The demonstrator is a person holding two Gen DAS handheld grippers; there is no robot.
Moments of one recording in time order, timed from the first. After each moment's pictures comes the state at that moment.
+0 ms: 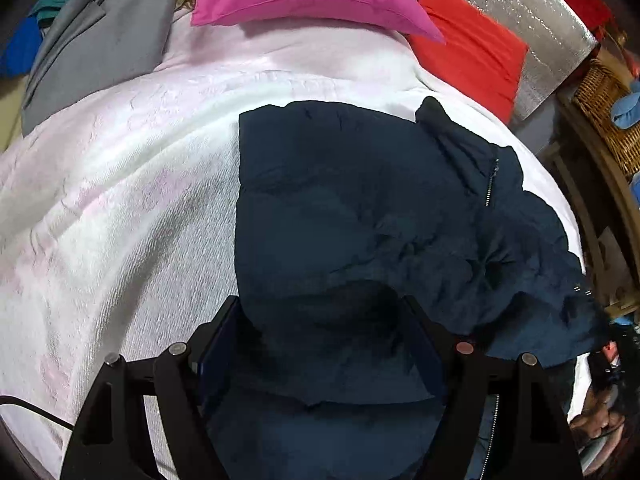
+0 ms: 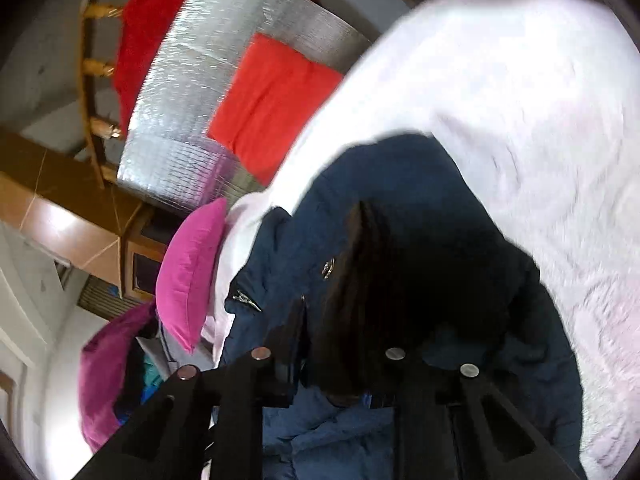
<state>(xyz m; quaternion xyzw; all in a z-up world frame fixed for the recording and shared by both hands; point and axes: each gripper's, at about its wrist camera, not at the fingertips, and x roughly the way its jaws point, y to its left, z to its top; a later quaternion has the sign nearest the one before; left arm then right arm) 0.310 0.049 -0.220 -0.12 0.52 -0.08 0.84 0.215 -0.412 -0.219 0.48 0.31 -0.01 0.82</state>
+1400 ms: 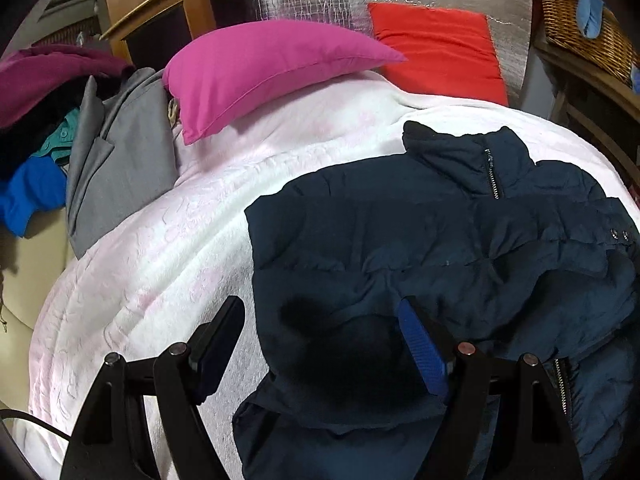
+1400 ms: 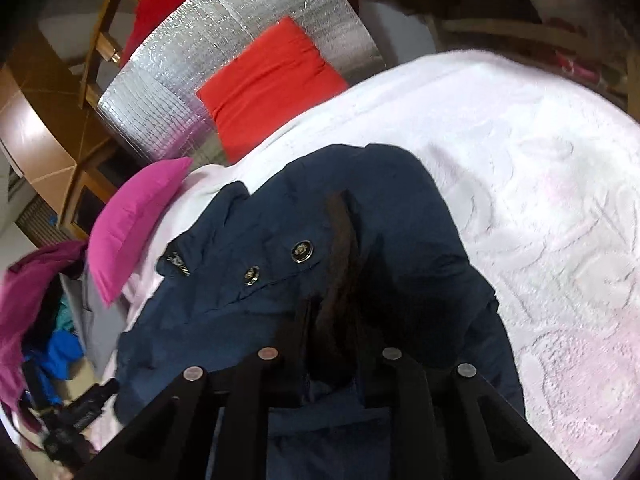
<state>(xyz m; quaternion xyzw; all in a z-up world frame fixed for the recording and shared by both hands) 0.298 -0.002 -0.198 0.08 0.41 -0.04 0.91 0.218 -0.396 -0.224 0.33 0.36 -0.06 0.87</state>
